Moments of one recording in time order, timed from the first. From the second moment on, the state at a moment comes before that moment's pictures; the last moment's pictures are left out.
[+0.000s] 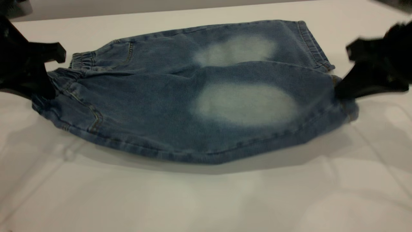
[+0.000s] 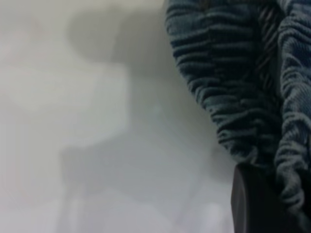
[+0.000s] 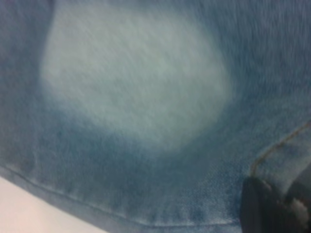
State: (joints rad) left arm -0.07 1.83 -0.85 -0.11 0.39 -0.11; right arm 0.10 1.73 -0.62 1.41 0.45 -1.30
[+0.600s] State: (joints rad) left arm -0.07 1.83 -1.01 -0.11 0.42 -0.09; right arm 0.10 1.72 -0.81 1.39 0.47 -1.28
